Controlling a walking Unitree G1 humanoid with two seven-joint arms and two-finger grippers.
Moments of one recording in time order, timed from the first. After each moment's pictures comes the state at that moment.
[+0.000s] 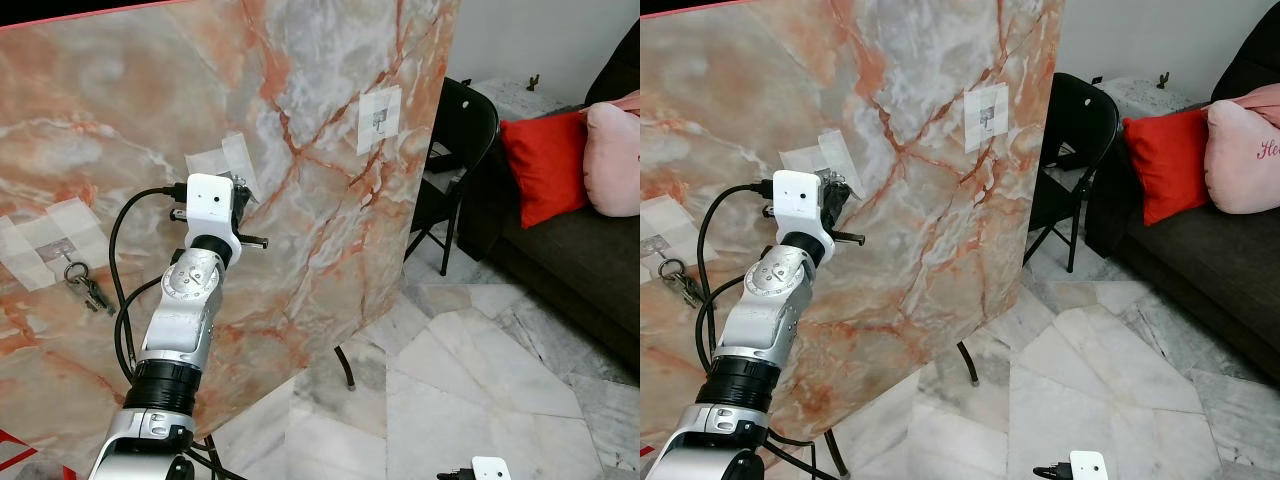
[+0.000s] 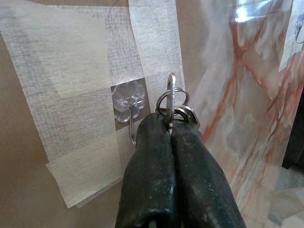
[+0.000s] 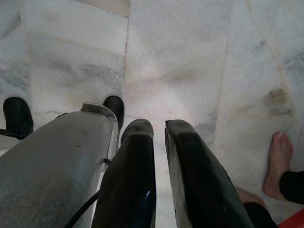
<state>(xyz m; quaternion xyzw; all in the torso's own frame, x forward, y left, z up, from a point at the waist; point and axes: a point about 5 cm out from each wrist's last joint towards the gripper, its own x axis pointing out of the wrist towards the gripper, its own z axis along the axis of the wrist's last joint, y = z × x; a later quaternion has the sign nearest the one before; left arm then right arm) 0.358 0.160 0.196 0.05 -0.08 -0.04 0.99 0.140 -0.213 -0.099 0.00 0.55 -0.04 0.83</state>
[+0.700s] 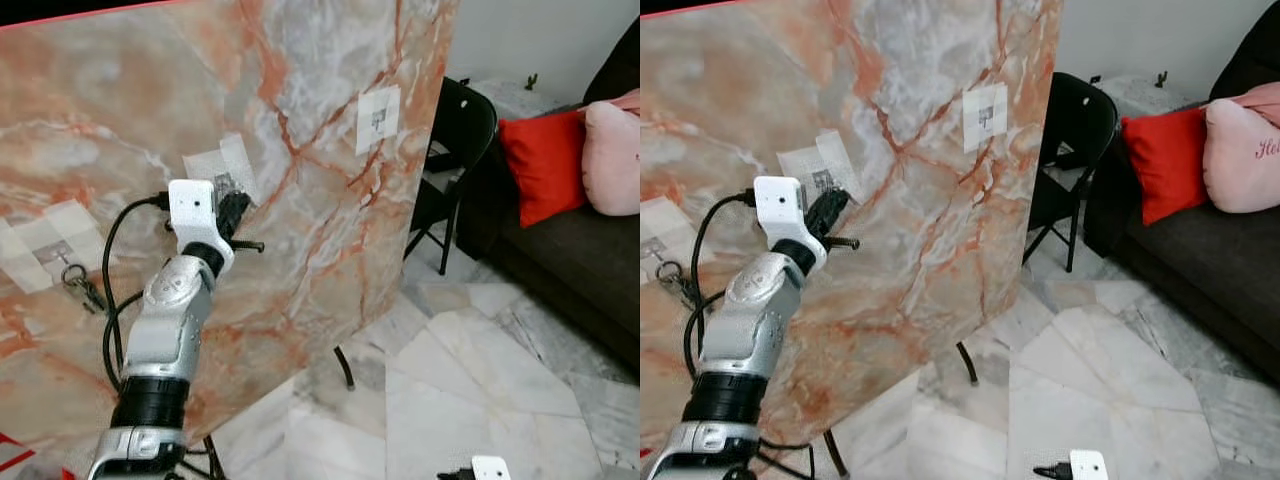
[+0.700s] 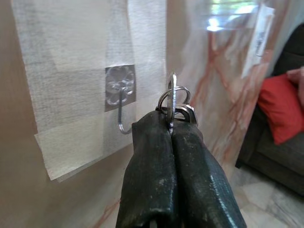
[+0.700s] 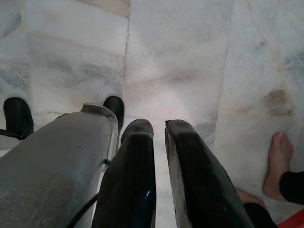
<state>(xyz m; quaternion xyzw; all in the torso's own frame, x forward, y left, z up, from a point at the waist) 0.340 0.164 0.194 -0.02 -0.07 -0.12 0.99 0.141 -0.213 -0.099 0.00 0.55 -0.03 0.83</state>
